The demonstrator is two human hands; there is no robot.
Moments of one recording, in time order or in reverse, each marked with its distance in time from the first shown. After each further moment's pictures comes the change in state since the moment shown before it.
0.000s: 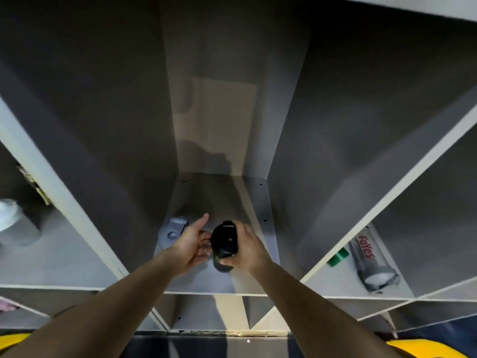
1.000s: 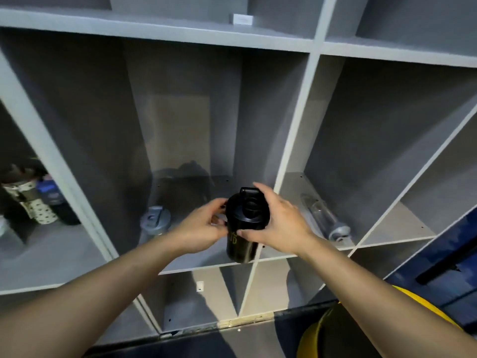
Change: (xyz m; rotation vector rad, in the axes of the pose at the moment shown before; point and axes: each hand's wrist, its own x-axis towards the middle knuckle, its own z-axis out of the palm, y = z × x) left_hand -0.176 -0.018 0.094 0.868 -0.184 0.706; right_hand -0.222 -0.031 -0.167 -0.028 0.298 -0.108
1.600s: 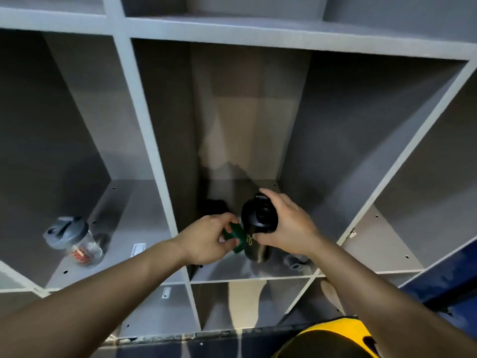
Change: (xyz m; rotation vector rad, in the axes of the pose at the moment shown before) left_hand 0.179 0.096 0.187 0.498 0.009 0.064; right_hand 0.043 0.270 -0.131 -0.050 -0.159 0.018
